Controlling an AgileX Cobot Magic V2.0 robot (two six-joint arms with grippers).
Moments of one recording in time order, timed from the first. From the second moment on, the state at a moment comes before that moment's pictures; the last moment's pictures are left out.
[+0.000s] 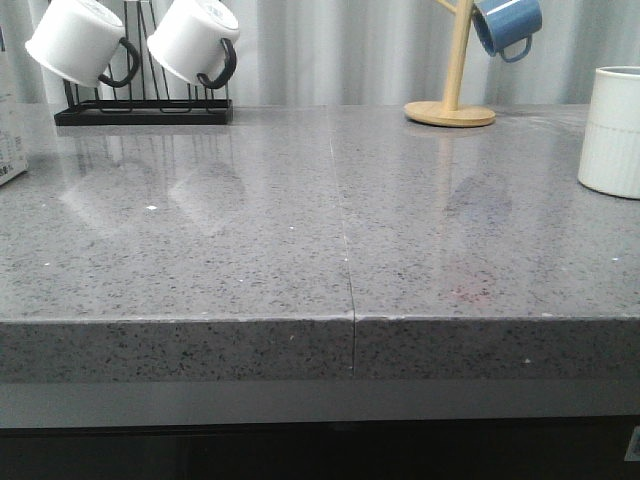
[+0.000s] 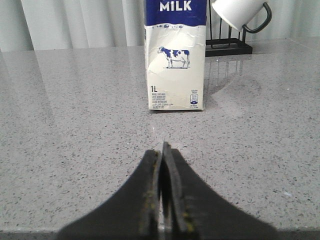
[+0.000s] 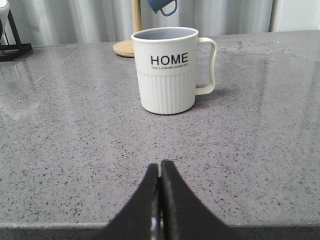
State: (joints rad) left arm 0.00 -0.01 0.00 -0.01 0.15 0.01; right arm 0.03 -0.01 0.03 -0.02 0.12 0.10
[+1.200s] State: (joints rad) left arm 0.00 -0.01 0.00 -0.01 0.15 0.01; right arm 0.03 -0.01 -0.12 -0.02 0.17 0.10
